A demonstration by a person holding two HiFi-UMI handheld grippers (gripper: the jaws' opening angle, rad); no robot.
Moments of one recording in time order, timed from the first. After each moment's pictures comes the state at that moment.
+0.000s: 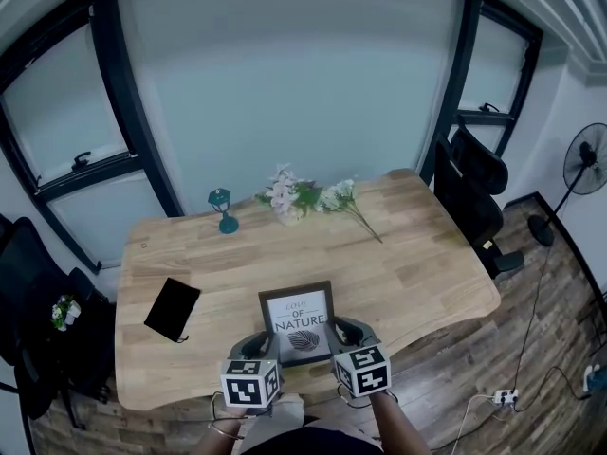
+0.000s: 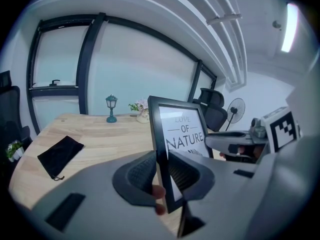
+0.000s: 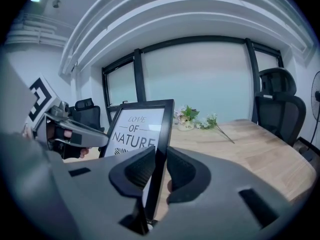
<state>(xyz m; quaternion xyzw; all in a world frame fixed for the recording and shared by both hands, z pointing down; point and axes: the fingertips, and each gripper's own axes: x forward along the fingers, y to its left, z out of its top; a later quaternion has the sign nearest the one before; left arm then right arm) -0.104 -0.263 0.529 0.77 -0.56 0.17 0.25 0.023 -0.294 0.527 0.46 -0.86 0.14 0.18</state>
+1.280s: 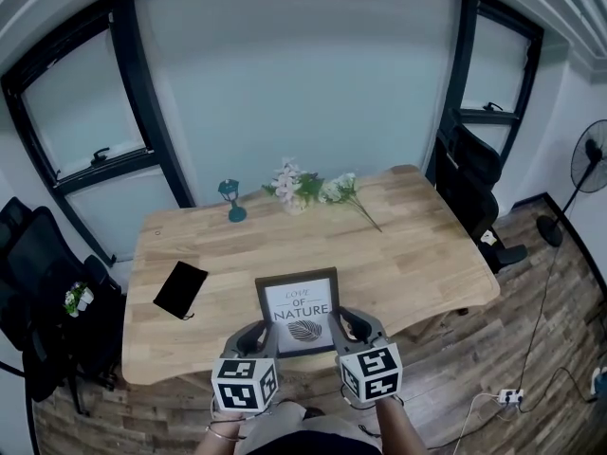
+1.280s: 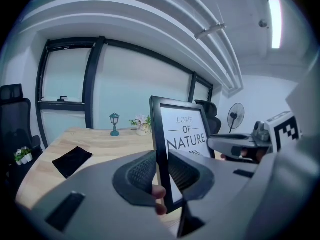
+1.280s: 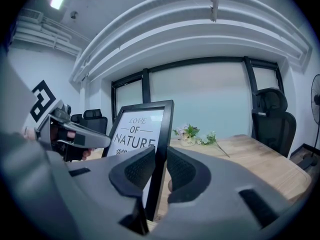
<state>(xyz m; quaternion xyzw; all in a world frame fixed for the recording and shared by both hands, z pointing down) -0.081 -0.194 0.462 0.77 -0.60 0.13 0.19 0.047 -0.222 0.456 0.46 -0.88 0.08 0.11</state>
